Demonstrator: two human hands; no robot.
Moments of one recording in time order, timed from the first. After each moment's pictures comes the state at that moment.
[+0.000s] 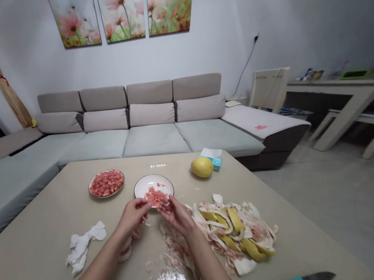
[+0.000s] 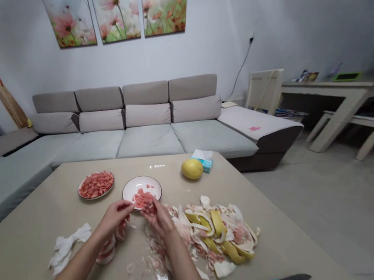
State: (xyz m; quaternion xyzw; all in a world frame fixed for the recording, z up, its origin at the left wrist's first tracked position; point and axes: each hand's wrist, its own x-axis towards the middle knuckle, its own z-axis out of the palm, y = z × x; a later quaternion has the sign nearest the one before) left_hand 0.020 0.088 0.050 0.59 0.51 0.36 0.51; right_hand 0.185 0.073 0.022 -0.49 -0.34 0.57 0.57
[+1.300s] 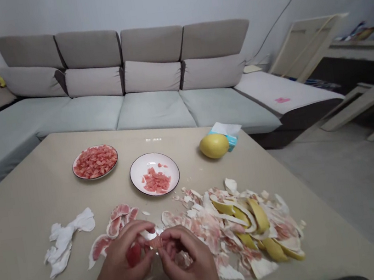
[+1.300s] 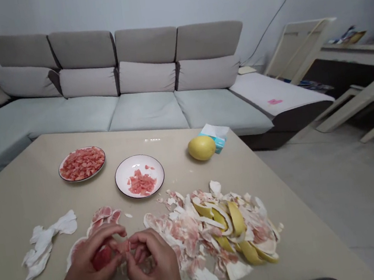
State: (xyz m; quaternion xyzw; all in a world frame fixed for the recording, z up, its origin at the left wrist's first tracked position) left_hand -0.013 0.026 0.029 0.72 0.42 0.34 0.44; right_hand 0.155 -0.010 0.024 -0.52 -0.62 0.29 0.51
